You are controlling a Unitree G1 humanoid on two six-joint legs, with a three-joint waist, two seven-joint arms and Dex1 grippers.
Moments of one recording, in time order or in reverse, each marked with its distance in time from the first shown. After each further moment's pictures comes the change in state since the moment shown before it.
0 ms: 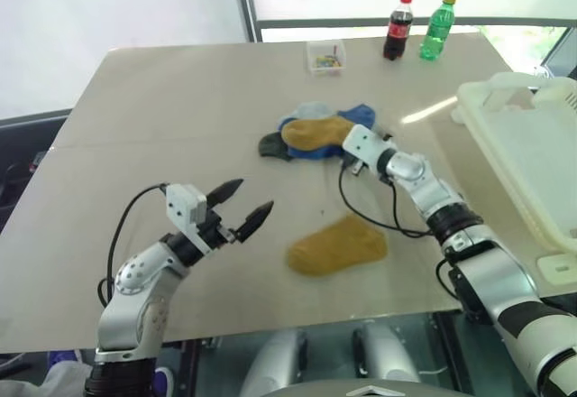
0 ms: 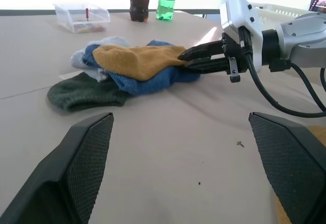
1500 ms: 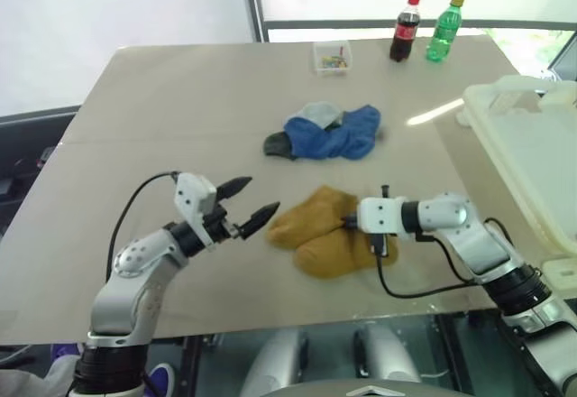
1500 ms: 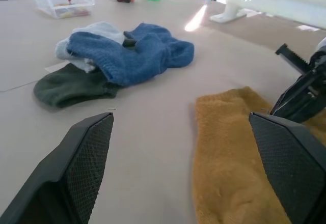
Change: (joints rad) left arm -0.094 0.081 -0.065 0.019 0.056 0.095 -0.009; right arm 0.452 -0.309 0.126 -0.915 0.146 0.274 0.573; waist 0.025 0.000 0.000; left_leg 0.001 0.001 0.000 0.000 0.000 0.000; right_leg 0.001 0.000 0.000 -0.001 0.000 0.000
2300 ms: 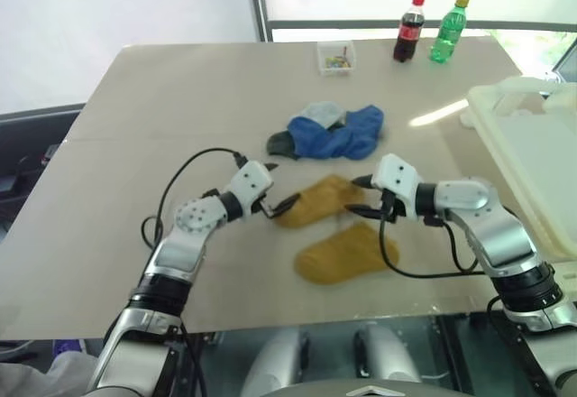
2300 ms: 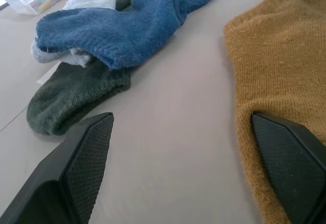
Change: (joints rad) left arm -0.354 -0.020 -0.247 0.500 0.396 -0.336 0.027; right arm -0.016 0.024 -0.166 -0.145 0.218 0.358 -0.053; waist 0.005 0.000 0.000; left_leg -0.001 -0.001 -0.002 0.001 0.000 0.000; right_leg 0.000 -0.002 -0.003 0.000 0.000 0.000
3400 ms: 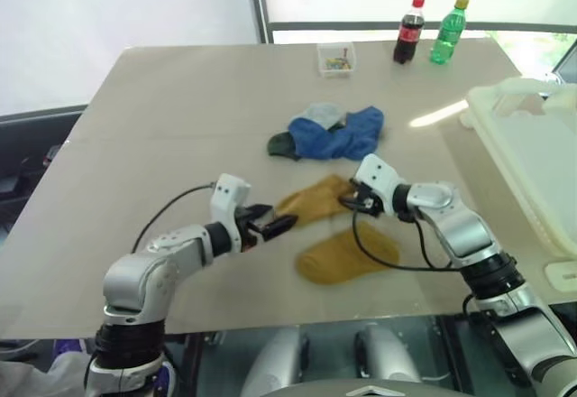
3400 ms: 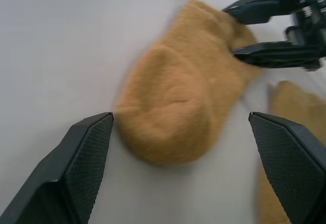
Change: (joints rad) left arm 0.196 -0.054 0.275 -0.602 -0.621 1.145 0.208; right arm -0.054 0.125 0.080 0.216 -0.131 0.011 -0.193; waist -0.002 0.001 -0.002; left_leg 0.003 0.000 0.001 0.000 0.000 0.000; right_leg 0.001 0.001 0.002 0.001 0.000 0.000
